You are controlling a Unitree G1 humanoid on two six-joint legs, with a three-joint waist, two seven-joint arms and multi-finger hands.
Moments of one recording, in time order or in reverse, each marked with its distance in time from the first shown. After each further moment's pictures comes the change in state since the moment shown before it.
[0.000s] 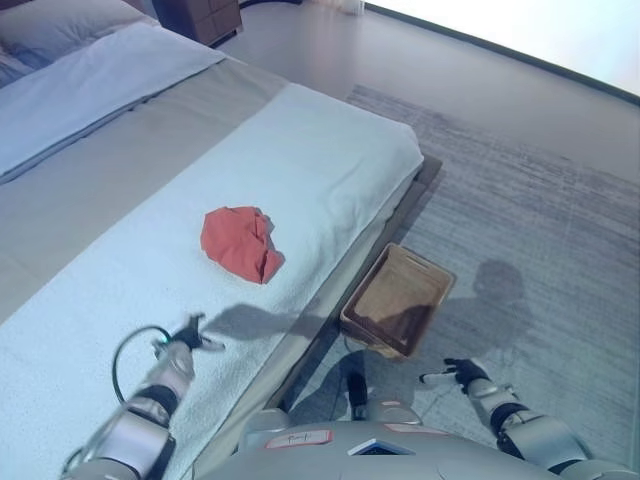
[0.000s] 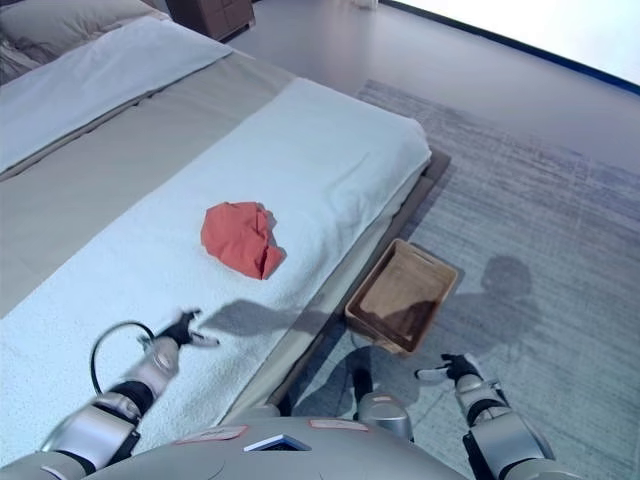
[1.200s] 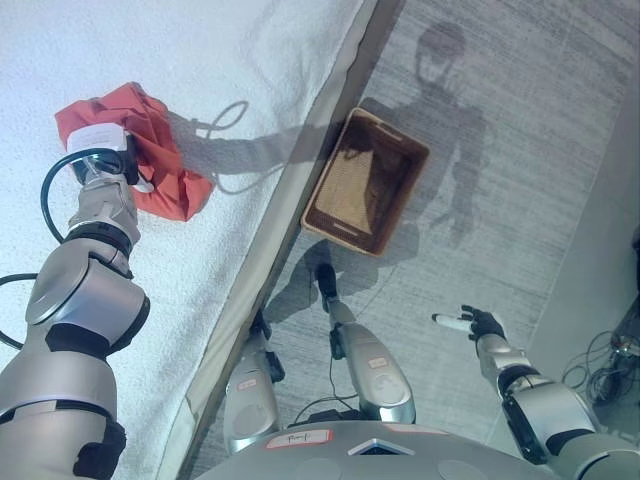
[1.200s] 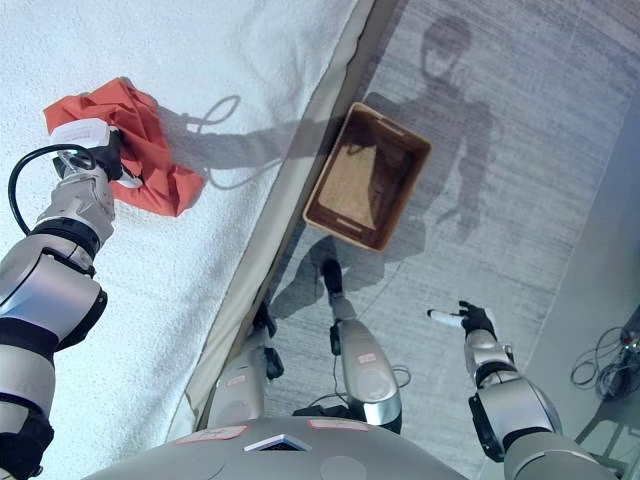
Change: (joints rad) left arm -0.732 0.146 -0.370 0.315 0.102 0.028 -0.025; right arm -0.170 -0.016 -0.085 0.020 0.235 -0.071 -0.062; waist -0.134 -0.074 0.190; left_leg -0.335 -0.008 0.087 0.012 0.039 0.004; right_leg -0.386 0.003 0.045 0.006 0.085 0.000
